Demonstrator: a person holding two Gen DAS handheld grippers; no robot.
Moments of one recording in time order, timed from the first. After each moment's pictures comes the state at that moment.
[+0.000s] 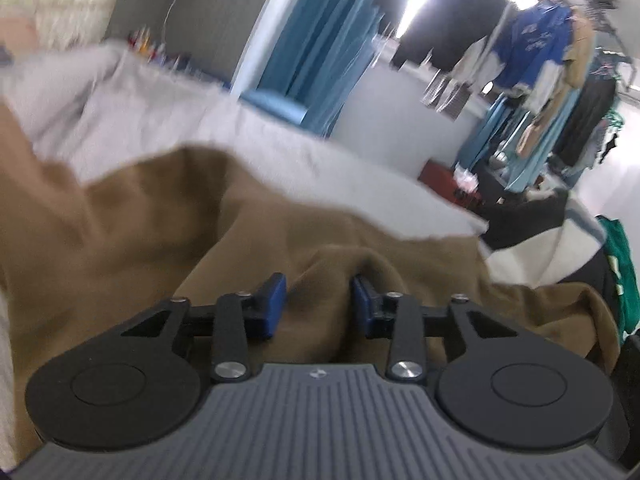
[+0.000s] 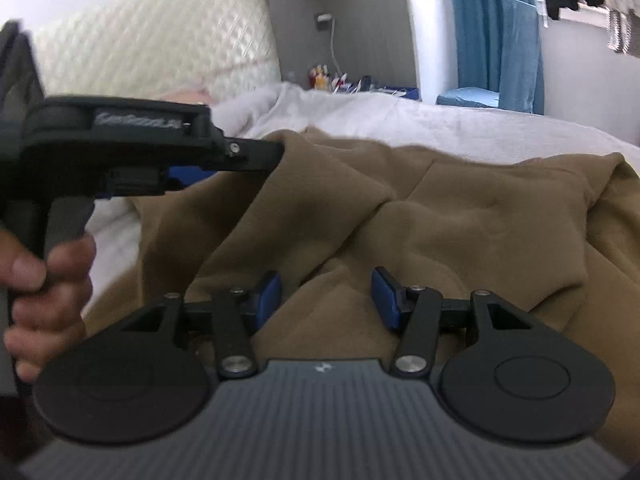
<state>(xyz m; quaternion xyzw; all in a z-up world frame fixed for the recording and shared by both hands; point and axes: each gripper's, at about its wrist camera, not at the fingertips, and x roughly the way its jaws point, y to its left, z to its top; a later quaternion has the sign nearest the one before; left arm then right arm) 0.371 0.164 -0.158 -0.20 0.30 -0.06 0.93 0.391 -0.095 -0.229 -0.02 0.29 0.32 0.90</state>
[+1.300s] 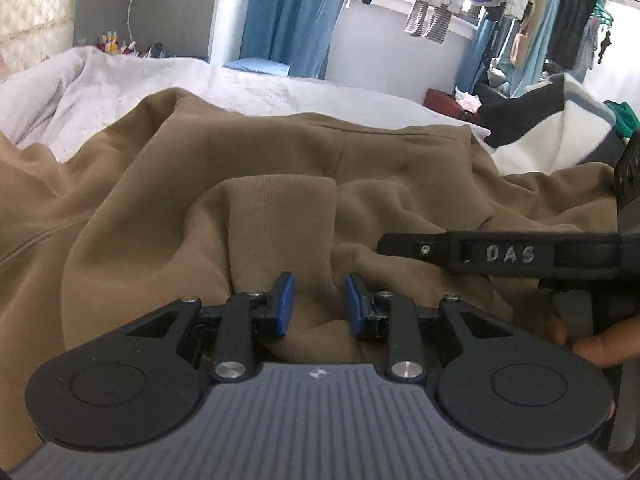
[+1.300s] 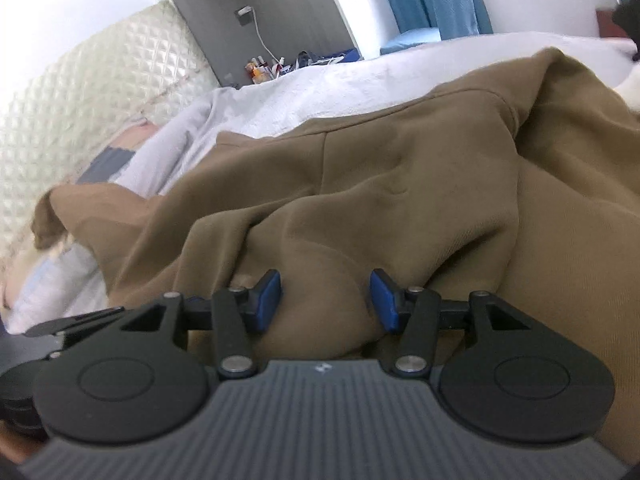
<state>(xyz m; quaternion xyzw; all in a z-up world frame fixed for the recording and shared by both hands) 0.344 0.100 -0.190 -0.07 0.35 -0.08 0.93 0.426 -0.144 -0.242 0.10 0.36 0.26 0.89</state>
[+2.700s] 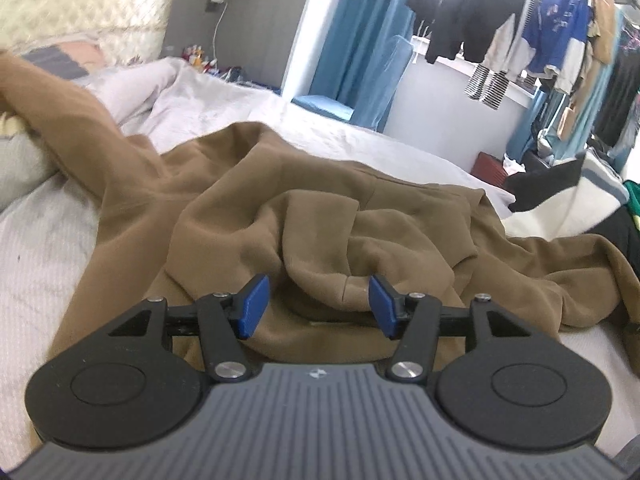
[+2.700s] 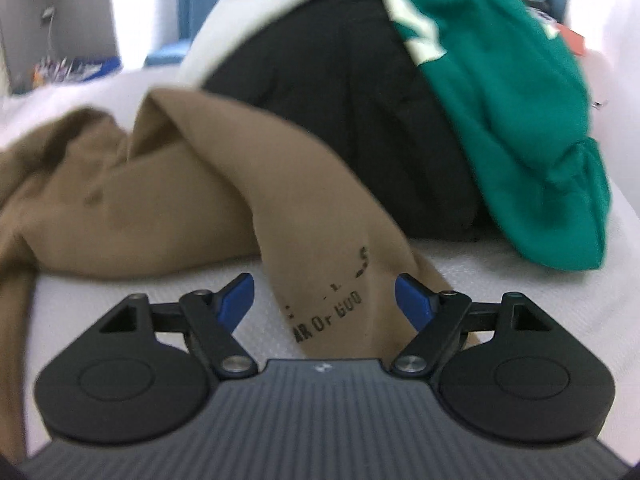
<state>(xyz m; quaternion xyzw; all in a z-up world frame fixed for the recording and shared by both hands) 0.234 0.100 -0.132 -0.15 0.30 0.03 0.94 0.392 -0.536 -0.215 -0.03 0.40 -0.02 0.92</state>
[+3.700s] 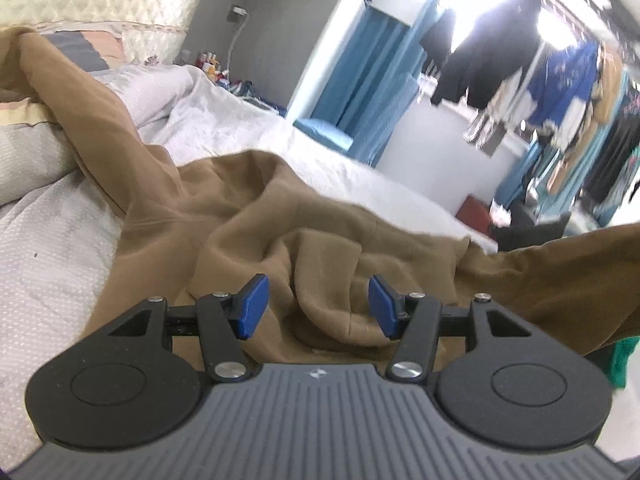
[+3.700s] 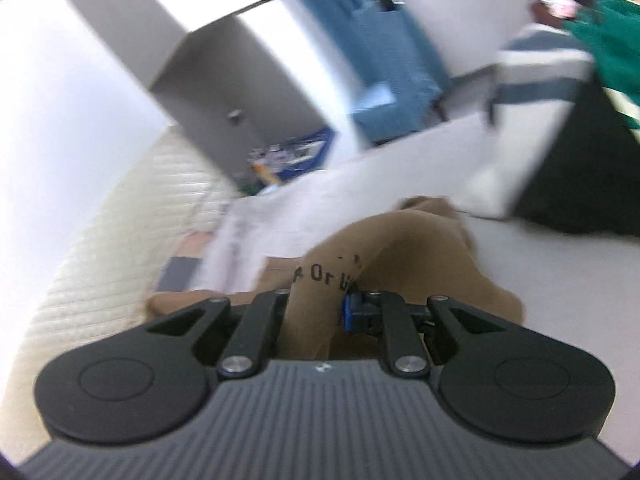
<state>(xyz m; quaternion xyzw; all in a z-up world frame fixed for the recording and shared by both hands) 0.207 0.146 -0.098 -0.22 0.25 0.03 0.94 0.326 -0.399 0.038 0.25 0.34 0.27 0.87</state>
